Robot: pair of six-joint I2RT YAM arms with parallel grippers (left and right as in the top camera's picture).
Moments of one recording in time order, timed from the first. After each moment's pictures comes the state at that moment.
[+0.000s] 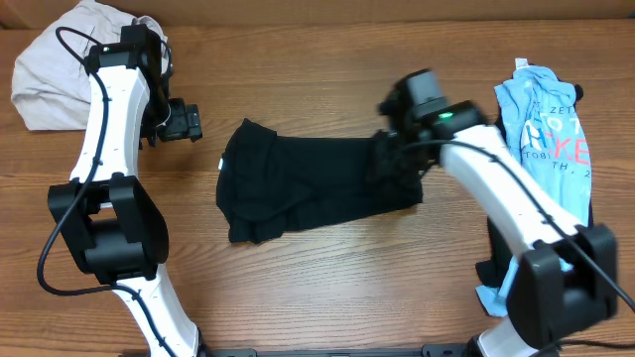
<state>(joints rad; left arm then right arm) 0.11 2.10 1.90 -1.33 -0.11 -0.13 0.39 1.78 1.39 -0.87 -0.27 0.29</state>
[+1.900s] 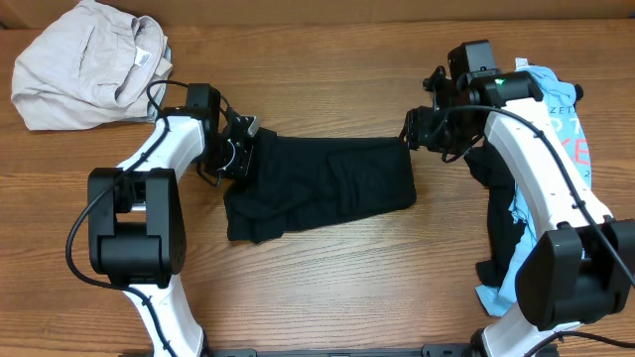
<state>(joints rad) -0.04 2.06 1.36 -0.79 0.41 0.16 0.15 1.81 1.56 -1.08 -0.31 0.18</state>
